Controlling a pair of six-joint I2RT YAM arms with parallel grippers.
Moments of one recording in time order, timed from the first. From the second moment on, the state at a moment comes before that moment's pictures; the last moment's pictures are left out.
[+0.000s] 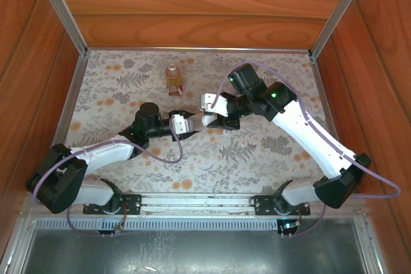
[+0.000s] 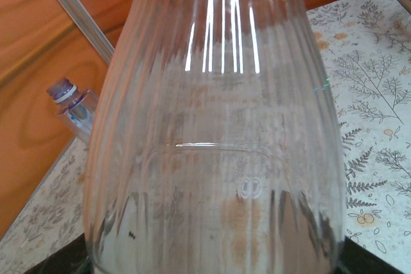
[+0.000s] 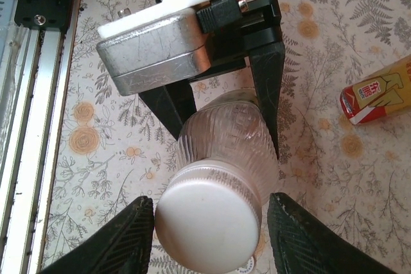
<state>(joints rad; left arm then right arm) -0.65 1.32 0.53 0.53 0.64 0.60 0.75 1.38 1.49 -1.07 -0.45 -0.83</state>
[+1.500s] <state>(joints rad) -0.65 1.36 0.54 0.54 0.48 0.76 0.74 1.31 1.38 -0.92 -0.36 -0.44</state>
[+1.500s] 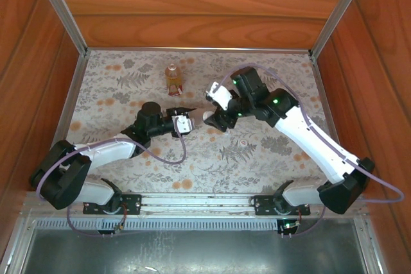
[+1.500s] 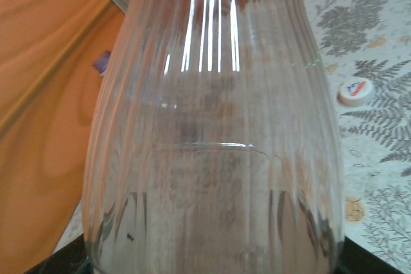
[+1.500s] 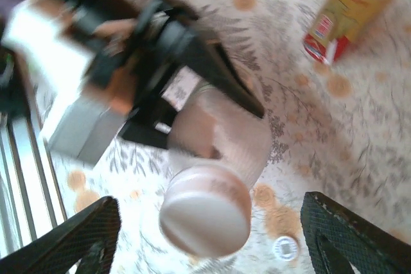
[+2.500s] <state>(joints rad) -0.65 1.31 0.53 0.54 0.52 0.74 0.76 1.37 1.43 -1.00 -0.38 -0.84</state>
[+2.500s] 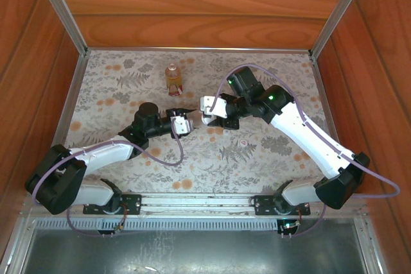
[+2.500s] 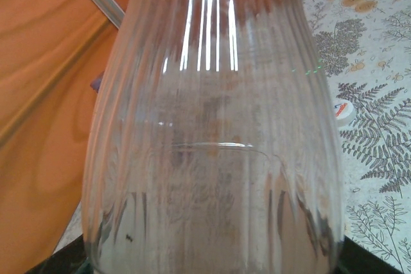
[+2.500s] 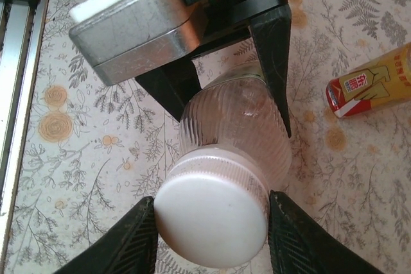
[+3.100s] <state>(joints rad) -0.65 1.31 0.53 0.55 0.48 0.71 0.76 1.34 1.40 -0.93 -0.34 -0.35</state>
